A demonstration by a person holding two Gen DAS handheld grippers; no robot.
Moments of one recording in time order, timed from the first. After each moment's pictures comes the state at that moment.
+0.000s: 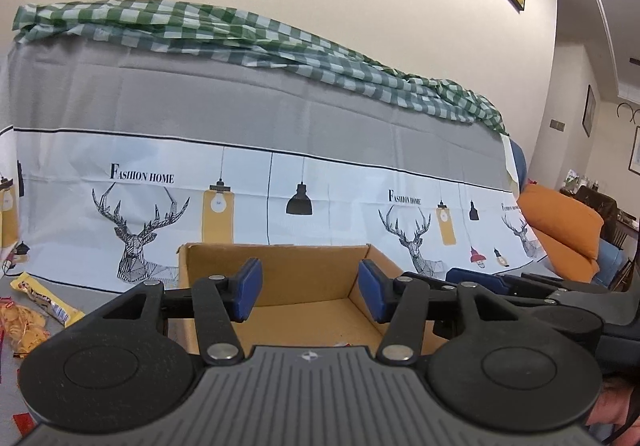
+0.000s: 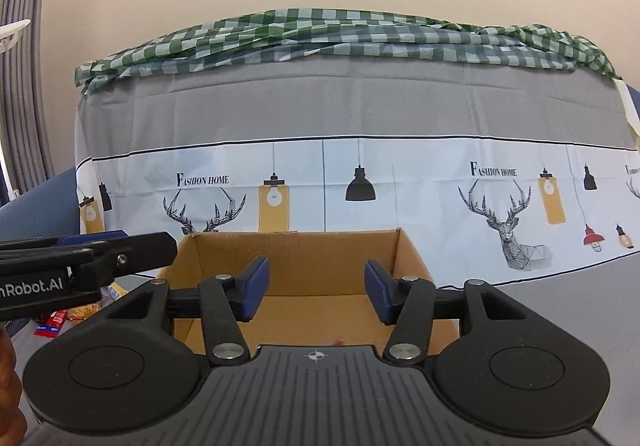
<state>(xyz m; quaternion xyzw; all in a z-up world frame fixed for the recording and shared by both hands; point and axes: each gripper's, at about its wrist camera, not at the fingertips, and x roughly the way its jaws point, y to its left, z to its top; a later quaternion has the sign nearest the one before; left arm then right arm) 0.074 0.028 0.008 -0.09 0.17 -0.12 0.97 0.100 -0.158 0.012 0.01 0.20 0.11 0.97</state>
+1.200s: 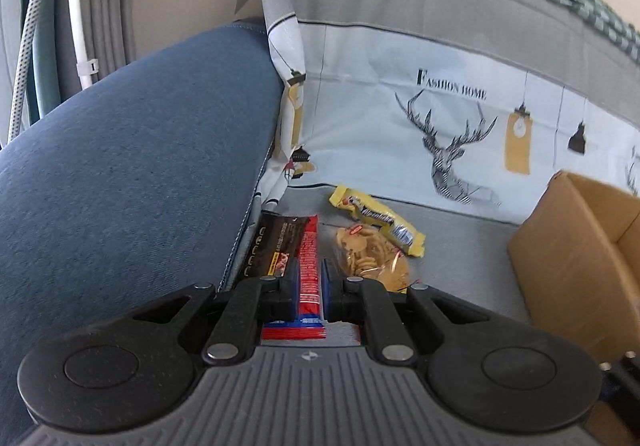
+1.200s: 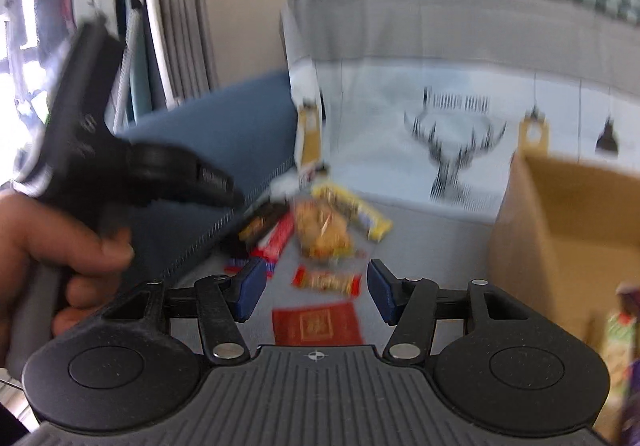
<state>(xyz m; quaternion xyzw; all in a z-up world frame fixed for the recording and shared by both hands) 0.079 0.269 -0.053 -0.07 0.33 0.16 0.93 0.057 0.085 -0.047 -0.01 0.28 0.33 0.90</state>
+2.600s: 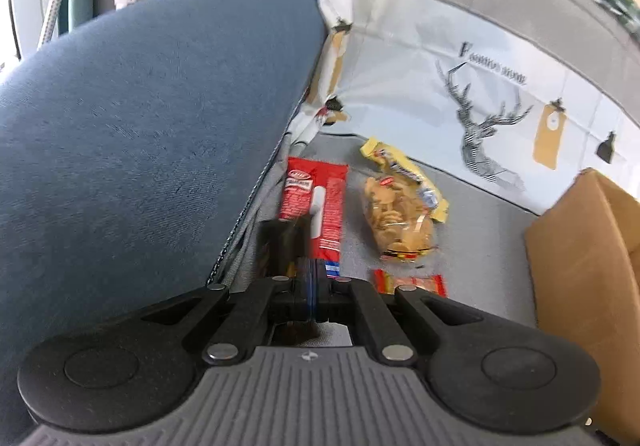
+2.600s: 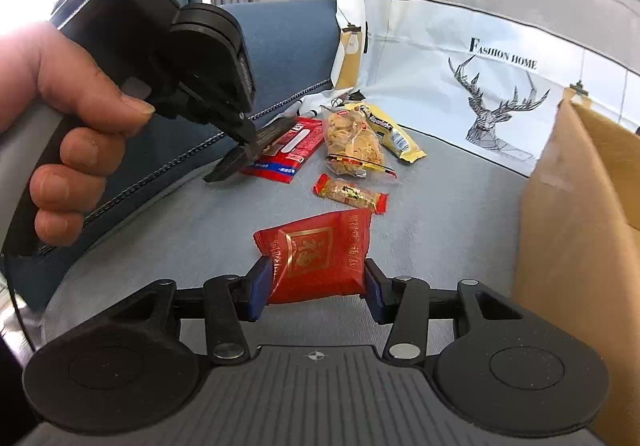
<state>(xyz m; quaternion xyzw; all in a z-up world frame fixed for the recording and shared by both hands) 0.065 0.276 -0.066 -0.15 0.38 0.19 0.89 0.035 0.090 -0.092 -0.11 0.31 0.37 0.87</state>
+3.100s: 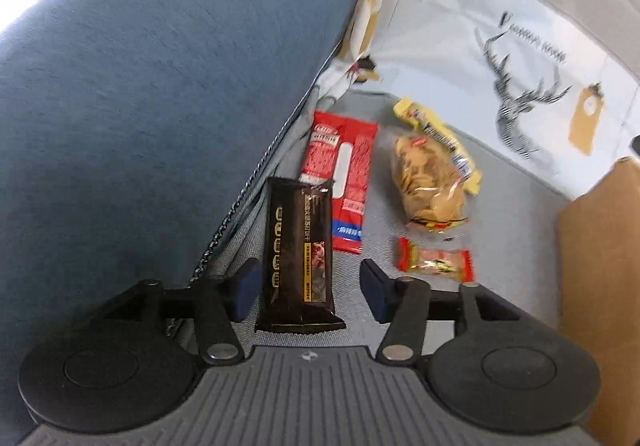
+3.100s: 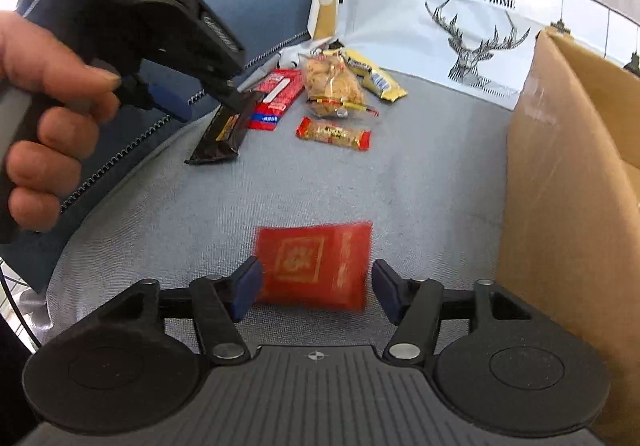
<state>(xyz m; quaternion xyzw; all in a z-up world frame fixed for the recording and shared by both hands) 0.083 0.280 -0.092 -0.17 0.44 0.24 0.85 0.037 0.081 -0.107 -0.10 0.39 0.34 0.85</state>
